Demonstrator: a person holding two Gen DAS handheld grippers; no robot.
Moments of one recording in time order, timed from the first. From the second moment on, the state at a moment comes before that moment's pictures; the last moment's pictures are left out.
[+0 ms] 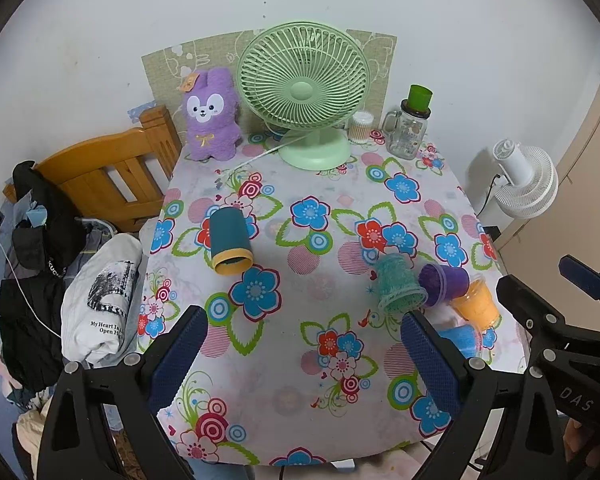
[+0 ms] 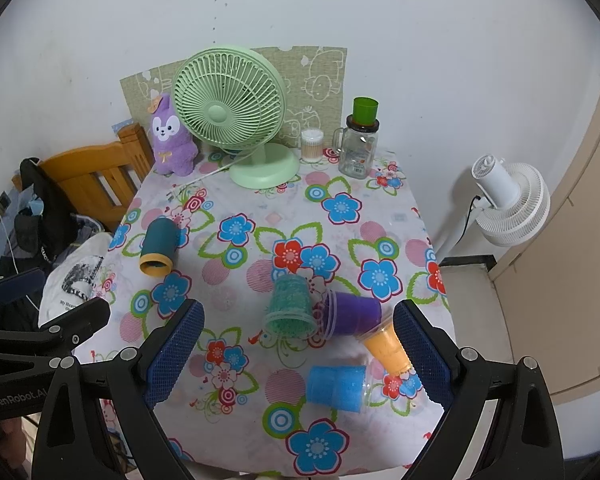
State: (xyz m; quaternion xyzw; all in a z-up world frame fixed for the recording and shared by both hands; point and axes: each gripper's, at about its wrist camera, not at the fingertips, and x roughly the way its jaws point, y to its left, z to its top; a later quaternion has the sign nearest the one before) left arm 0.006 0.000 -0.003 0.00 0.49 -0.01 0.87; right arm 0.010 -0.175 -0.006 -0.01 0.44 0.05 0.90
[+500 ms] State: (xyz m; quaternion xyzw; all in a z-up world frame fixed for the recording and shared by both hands) left arm 0.011 -0.002 -0.015 0.00 0.50 0.00 0.86; right arm 0.022 -0.175 -0.019 -0.01 0.45 0.05 0.89
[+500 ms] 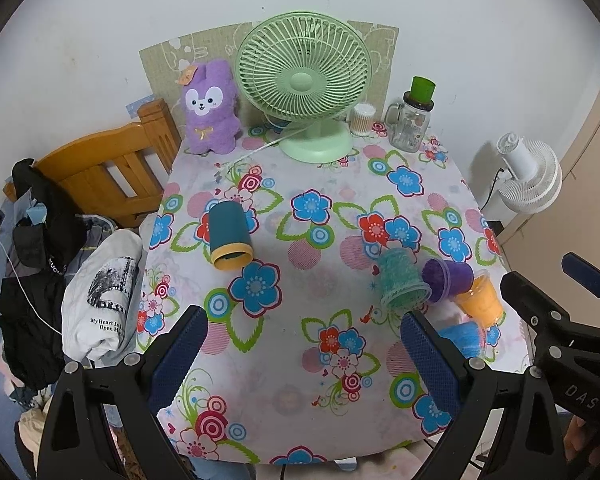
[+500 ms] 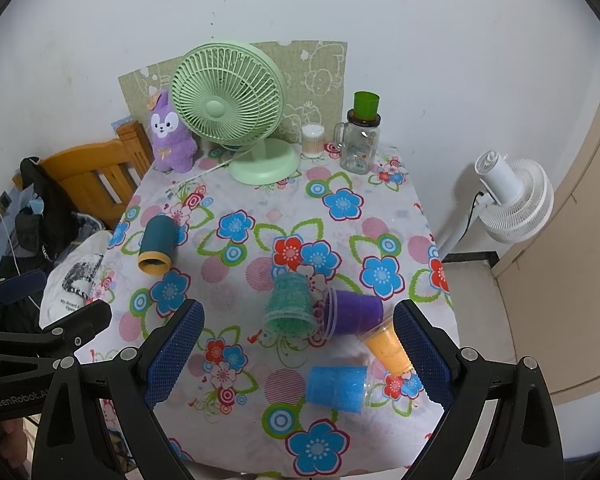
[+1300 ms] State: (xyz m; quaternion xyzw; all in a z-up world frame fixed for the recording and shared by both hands) left arm 0.056 -0.074 -0.077 0.02 0.57 -0.04 0.82; right arm 0.054 -0.250 -0.062 0.01 0.51 0.01 0.86
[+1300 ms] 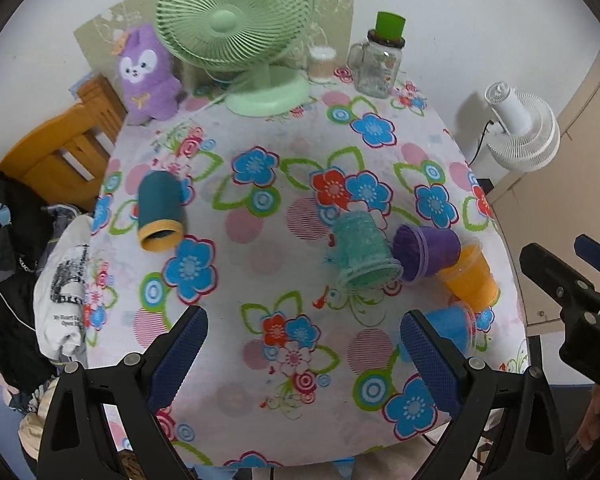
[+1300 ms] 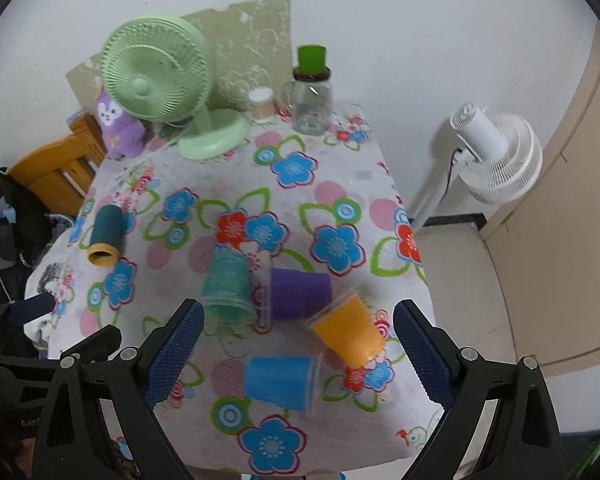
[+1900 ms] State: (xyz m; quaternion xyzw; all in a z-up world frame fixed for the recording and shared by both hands) left arm 0.119 -0.123 -0.152 0.02 0.62 -0.05 0.78; right arm 0.108 -0.280 -0.122 0.02 0.55 0.01 0.84
